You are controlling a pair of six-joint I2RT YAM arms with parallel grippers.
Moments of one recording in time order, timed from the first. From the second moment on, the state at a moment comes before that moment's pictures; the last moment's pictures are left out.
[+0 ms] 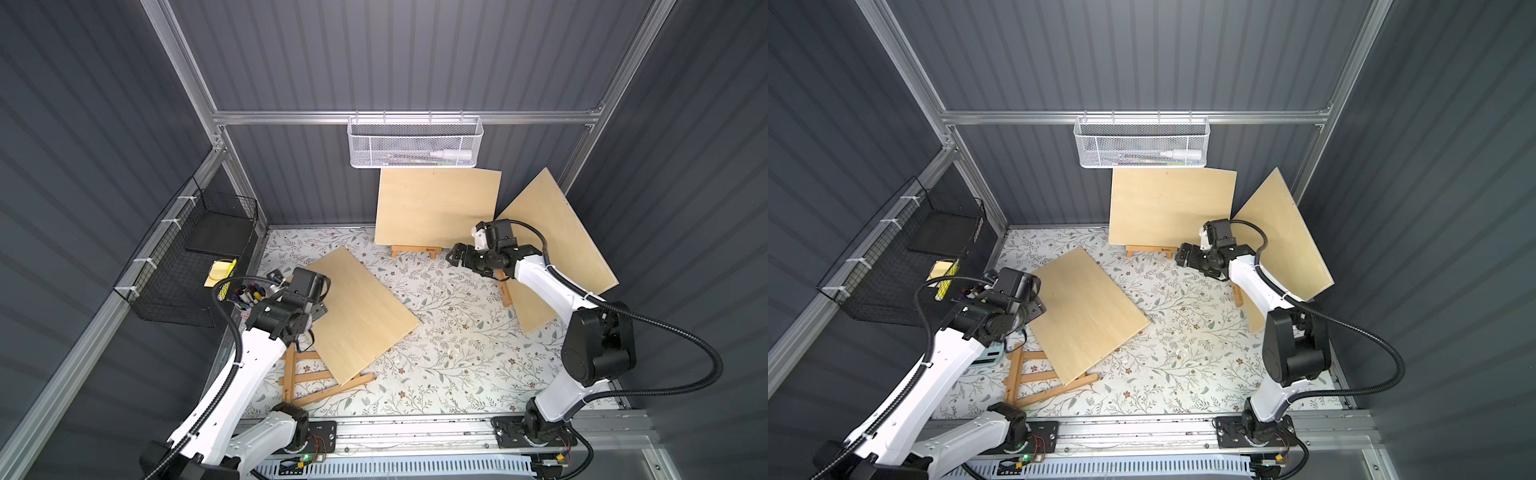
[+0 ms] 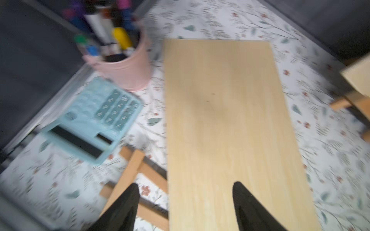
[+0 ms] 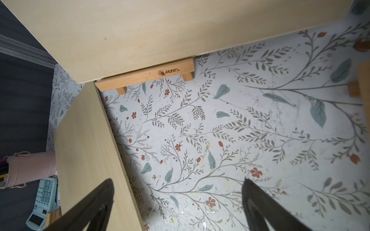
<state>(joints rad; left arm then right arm) -0.40 1.10 1.09 -0.97 -0.36 -0.78 0.23 1.70 1.37 -0.51 -0.28 0.44</state>
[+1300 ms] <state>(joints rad) -0.16 2.45 1.78 0.56 0.83 -0.31 0.22 1.66 1.38 -0.74 -0.52 0.26</state>
